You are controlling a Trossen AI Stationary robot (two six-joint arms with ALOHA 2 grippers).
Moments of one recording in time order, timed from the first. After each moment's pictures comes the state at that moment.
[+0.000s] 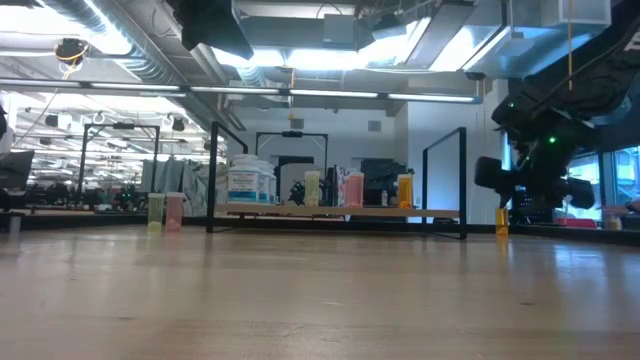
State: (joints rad) left arm -0.03 1.11 1.01 -0.46 -0.45 -0.23; right arm -0.84 1.21 0.24 0.24 0.60 0.82
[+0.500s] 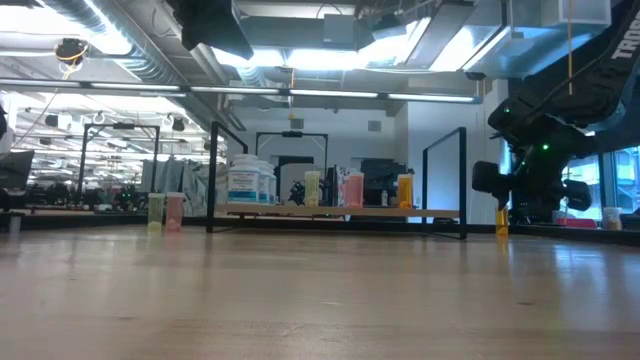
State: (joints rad) left arm -0.03 1.11 1.01 -0.46 -0.45 -0.23; right arm -0.84 1.30 0.24 0.35 0.66 0.80
